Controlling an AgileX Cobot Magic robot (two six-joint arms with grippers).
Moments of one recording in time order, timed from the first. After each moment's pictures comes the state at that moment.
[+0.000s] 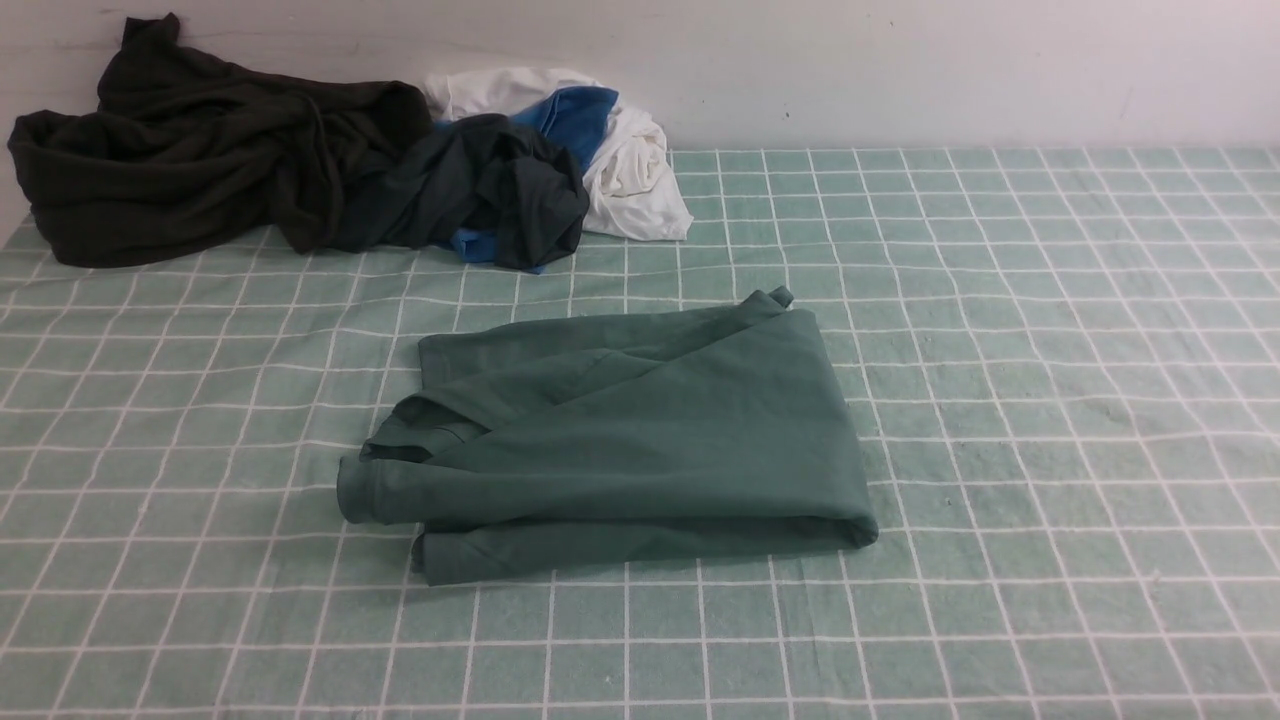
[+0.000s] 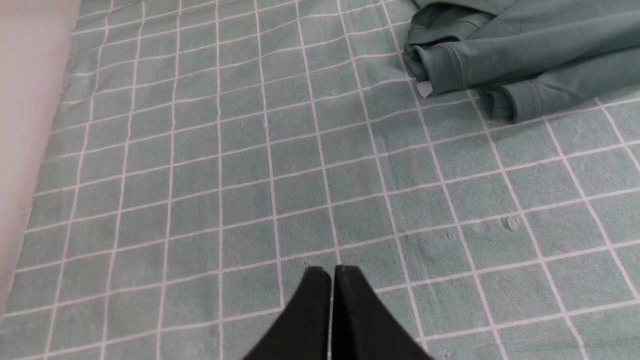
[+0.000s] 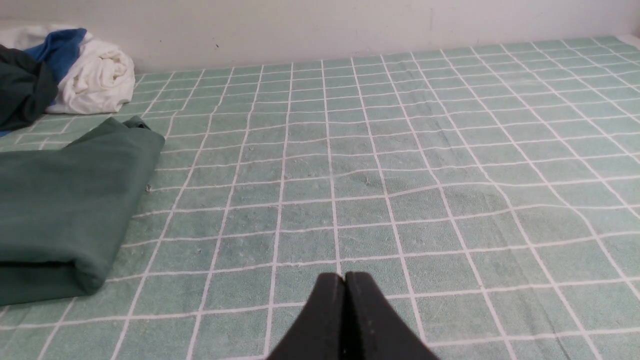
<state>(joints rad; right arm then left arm) -0.04 -0.01 0.02 -0.01 0.36 0.14 -0.25 0.18 -0.59 0.22 1.11 -0.05</state>
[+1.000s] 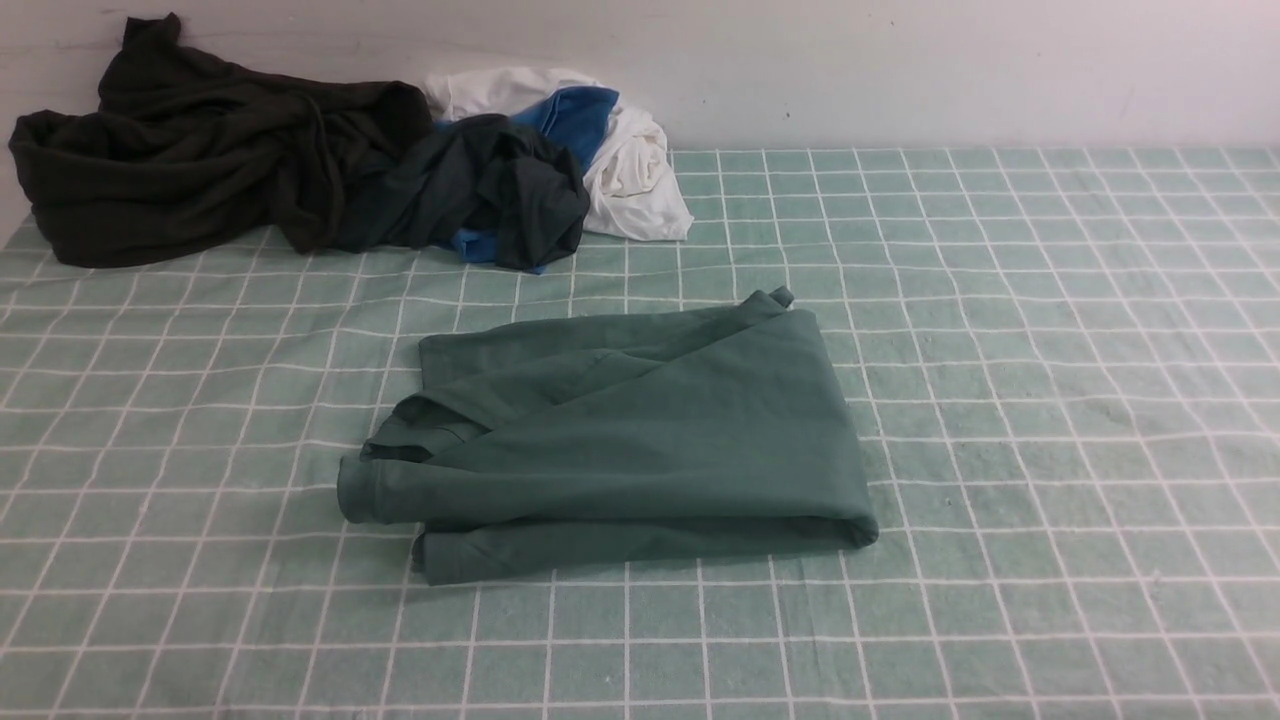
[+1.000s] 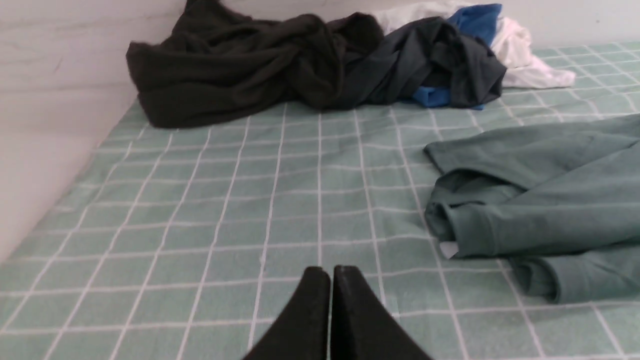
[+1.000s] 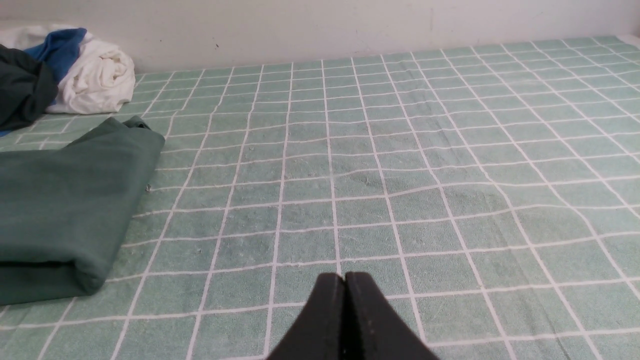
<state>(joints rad) -0.04 -0.01 0.02 -0.01 0.36 0.14 0.01 0.02 -0.07 0.08 0.35 -0.05</state>
